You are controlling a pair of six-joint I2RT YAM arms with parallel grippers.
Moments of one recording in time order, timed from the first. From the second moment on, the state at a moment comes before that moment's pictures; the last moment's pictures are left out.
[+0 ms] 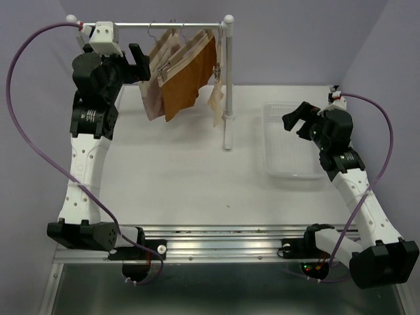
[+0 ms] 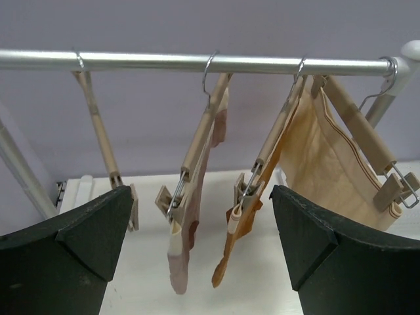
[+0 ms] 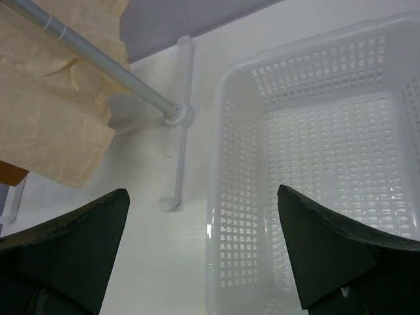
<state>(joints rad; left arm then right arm) -0.10 1.28 1.65 -0.30 0.04 -0.13 0.10 1.03 0.97 -0.19 -0.05 0.48</state>
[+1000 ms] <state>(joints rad) -0.08 1.88 2.25 -0.54 0.20 -0.04 0.10 1.10 0.97 -0.19 -0.09 0.47</state>
